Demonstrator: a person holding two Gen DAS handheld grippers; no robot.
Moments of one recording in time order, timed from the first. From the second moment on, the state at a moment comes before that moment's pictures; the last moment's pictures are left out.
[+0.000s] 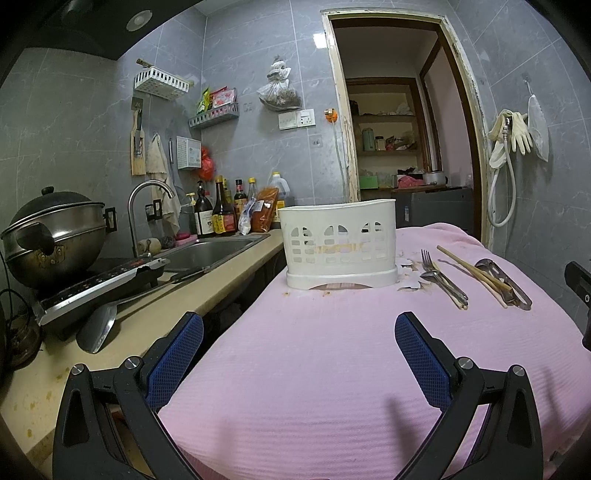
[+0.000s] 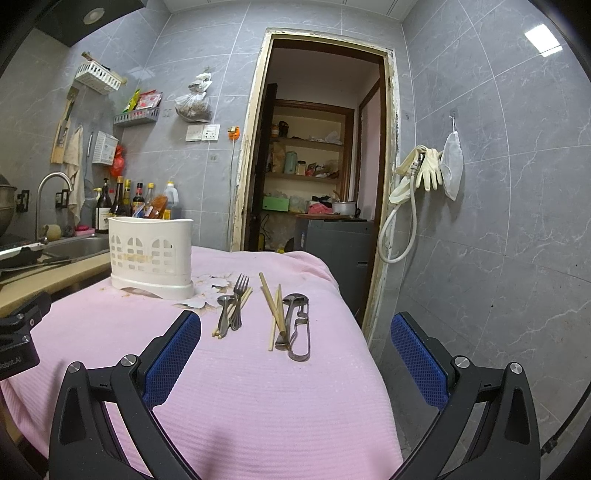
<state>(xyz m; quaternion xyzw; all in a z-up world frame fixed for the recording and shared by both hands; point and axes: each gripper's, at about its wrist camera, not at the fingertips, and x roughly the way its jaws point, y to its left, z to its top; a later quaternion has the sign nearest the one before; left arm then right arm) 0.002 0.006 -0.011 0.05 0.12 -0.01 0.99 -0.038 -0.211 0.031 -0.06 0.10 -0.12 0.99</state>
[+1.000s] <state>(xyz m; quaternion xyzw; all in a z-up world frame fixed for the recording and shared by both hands) 0.003 0.011 -0.013 0.05 0.13 0.00 0.99 -0.038 -0.207 0.028 -0.06 0.10 -0.12 0.99</state>
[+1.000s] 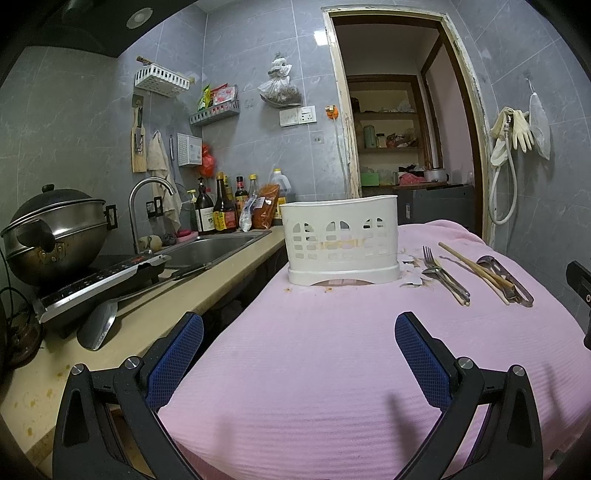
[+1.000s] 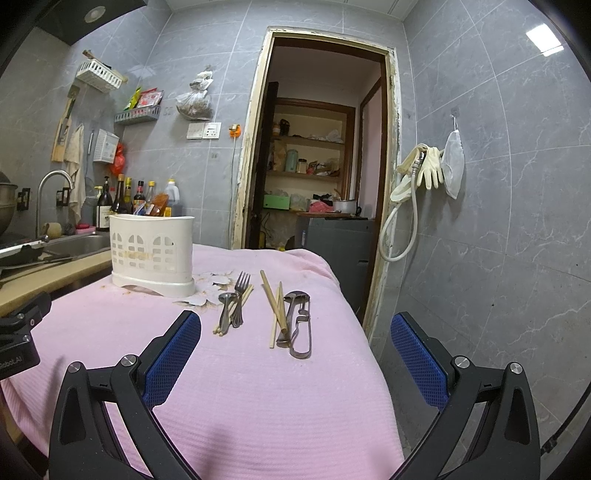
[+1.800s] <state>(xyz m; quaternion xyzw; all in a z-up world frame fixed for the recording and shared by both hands) 0.014 -0.003 0.001 0.05 0.11 -0.02 0.99 -0.030 -0.208 0.021 -0.06 0.10 -0.11 0.99</state>
